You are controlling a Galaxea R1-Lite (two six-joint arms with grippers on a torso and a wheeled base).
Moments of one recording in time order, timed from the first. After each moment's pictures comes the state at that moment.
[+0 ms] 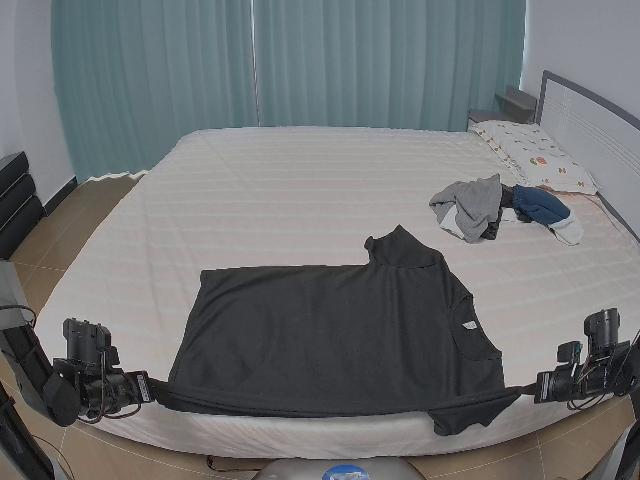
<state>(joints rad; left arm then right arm) 0.00 1.89 -0.17 -0.87 0.01 -0.31 -0.13 1.81 -0.19 -0.69 0.34 0.11</state>
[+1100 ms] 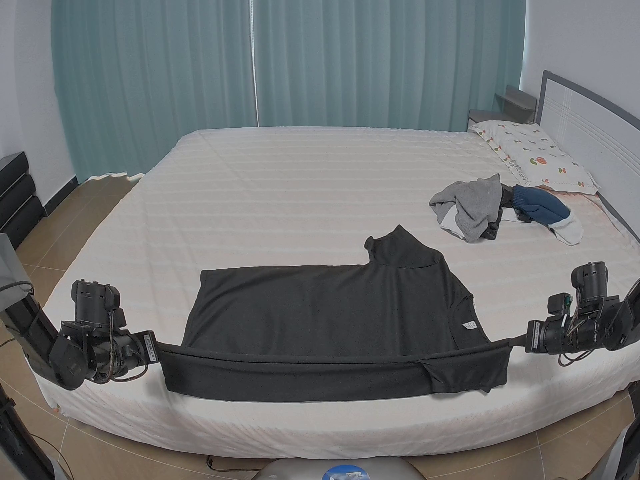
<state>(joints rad) -0.02 1.90 -0.43 -0.69 0.02 -0.33 -0.08 1.88 -0.53 -0.49 0.34 0.16</state>
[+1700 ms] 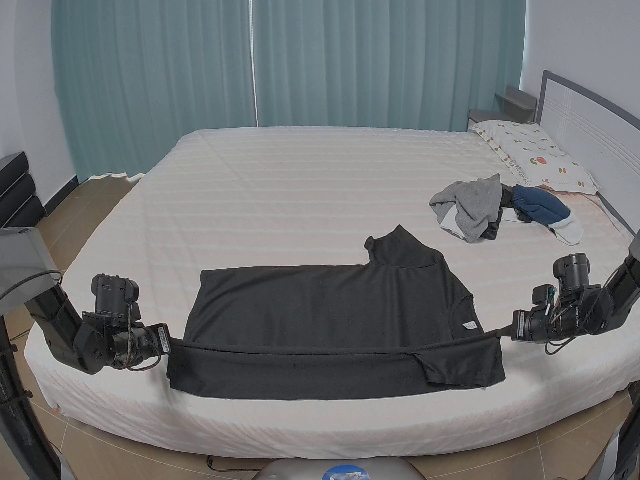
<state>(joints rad) -0.03 2.08 -0.58 -0.68 0.03 -0.33 -0.06 2.04 -0.70 -0.47 0.35 0.16</state>
